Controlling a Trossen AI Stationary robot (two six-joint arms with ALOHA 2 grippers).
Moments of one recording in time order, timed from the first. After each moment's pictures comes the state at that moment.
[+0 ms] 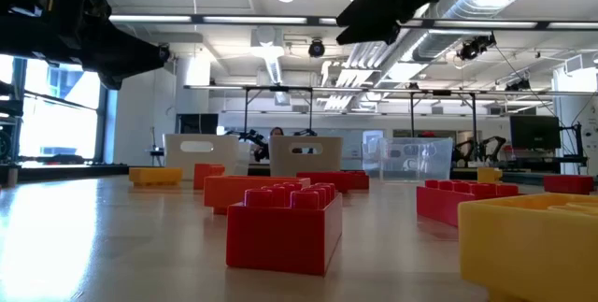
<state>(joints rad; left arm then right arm) 0.45 0.02 0.05 -0.07 0.06 -0.12 -0.04 1.32 0.93 -0.11 0.03 0.06</state>
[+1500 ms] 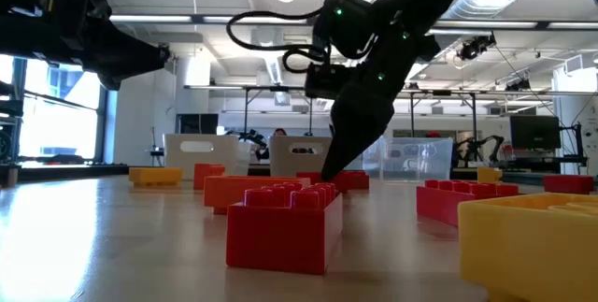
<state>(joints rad) 0.45 0.02 0.05 -0.07 0.03 -0.12 -0.03 1.89 1.08 -0.21 -0.04 0.05</state>
